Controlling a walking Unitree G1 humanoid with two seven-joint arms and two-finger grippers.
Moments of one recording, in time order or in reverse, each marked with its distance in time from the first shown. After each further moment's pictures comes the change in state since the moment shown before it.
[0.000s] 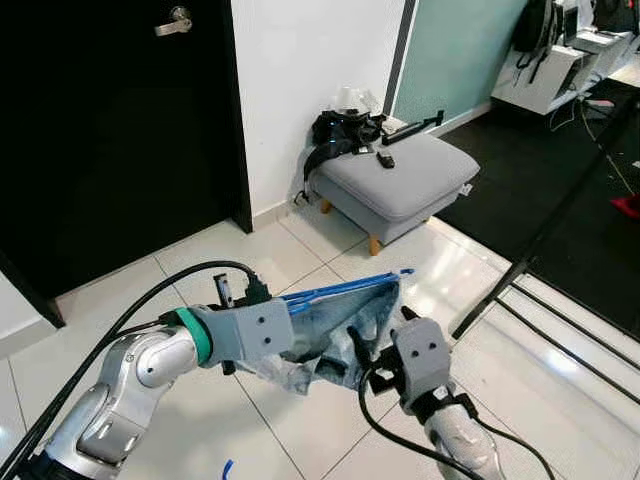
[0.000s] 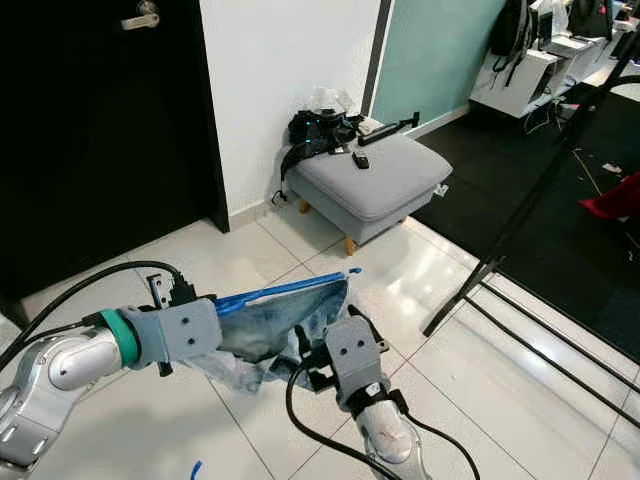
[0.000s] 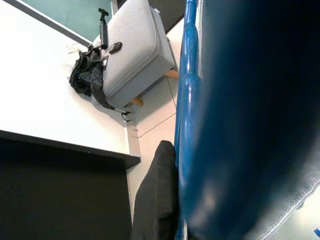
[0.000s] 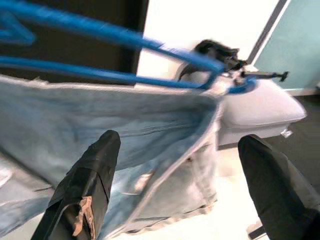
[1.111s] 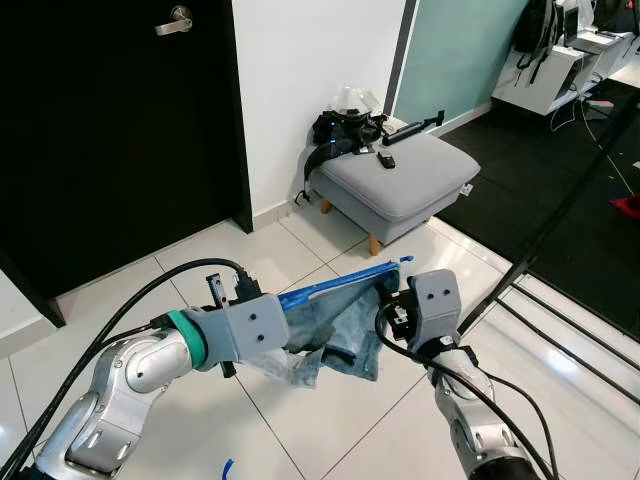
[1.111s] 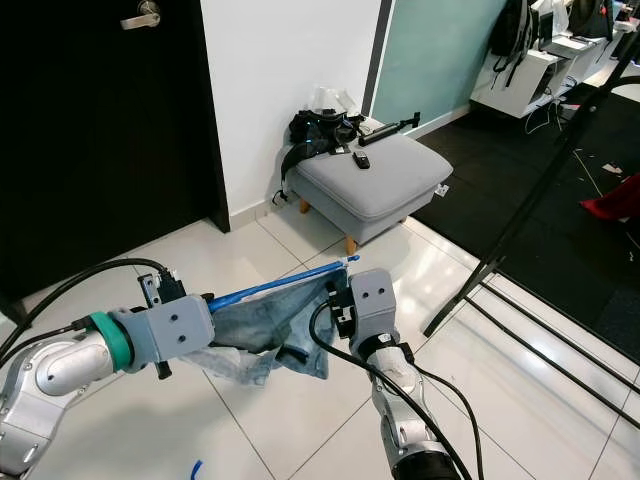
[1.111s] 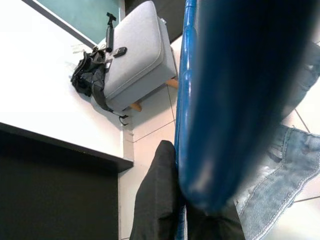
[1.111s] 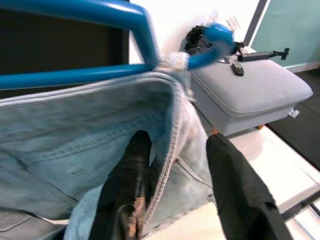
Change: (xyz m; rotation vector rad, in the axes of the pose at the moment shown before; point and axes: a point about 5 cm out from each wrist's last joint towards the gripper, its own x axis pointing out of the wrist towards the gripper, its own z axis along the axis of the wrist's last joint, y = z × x) left arm -0.011 0.002 0.005 -0.094 -0.034 0.031; right arm 0.050 -0.026 -0.009 0.123 0.045 -0.049
